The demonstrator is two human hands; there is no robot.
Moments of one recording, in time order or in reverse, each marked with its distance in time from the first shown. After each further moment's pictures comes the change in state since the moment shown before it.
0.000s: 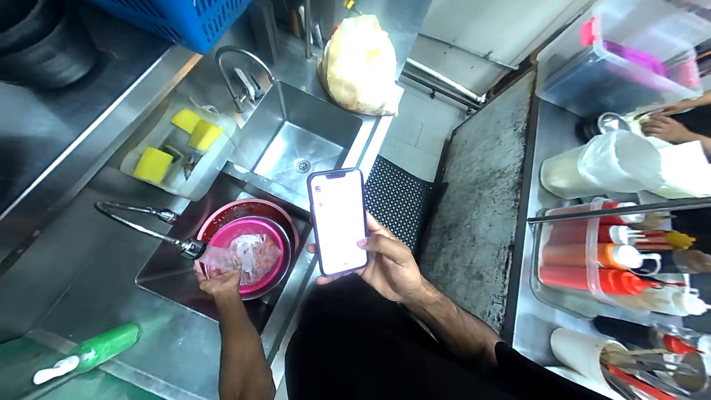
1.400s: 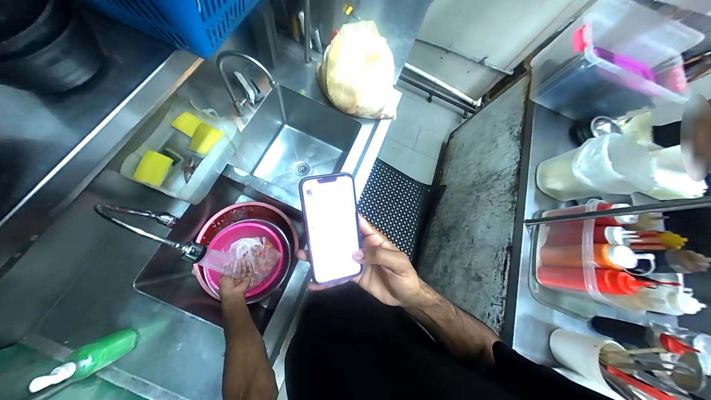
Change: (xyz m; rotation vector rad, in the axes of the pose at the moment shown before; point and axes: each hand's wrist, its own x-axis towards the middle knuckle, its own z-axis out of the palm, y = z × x) left_hand 0.007 -0.017 -0.020 0.213 0.040 -0.215; right_hand 0.003 0.005 0.009 0.020 -0.075 0.024
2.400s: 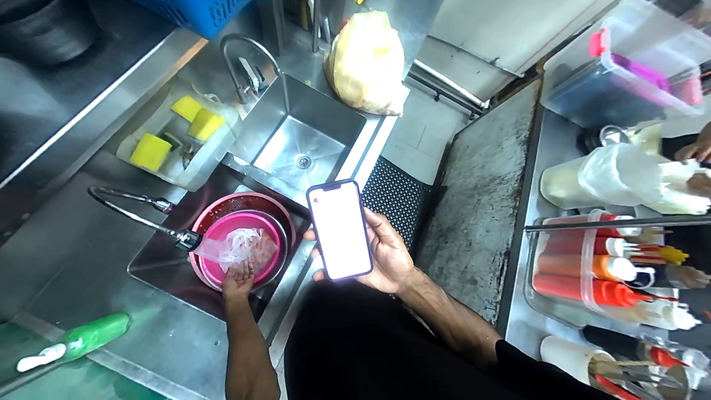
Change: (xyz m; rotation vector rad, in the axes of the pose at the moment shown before) left_hand -0.016 -0.026 -0.026 -0.005 0.110 -0.014; right_hand 0.010 0.002 -0.034 0.213 -0.083 0.164
